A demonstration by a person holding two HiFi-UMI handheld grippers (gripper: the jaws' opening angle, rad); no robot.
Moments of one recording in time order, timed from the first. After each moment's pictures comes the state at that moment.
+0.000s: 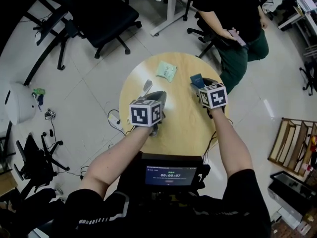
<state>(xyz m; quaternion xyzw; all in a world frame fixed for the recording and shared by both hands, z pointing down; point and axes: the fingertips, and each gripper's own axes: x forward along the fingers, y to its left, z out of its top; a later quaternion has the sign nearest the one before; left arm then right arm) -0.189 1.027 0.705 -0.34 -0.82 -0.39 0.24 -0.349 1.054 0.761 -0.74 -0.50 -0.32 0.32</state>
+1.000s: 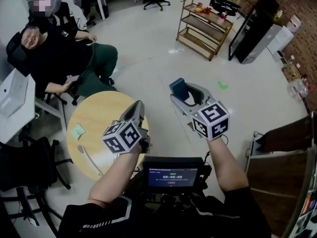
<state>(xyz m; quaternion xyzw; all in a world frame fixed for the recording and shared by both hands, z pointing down) -0.333 0.520 0.444 0.13 -0.93 -0.30 0.16 -0.368 0.394 0.390 -0.41 -0.90 -0.08 0.13</state>
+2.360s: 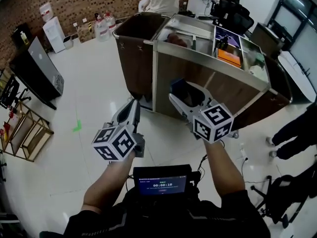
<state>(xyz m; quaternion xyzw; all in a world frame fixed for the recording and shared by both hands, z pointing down) -0.104 -0.506 0.339 0.80 -0.55 -0.12 0.20 0.022 -0.545 0.305 0.36 -0.93 0.00 0.04</state>
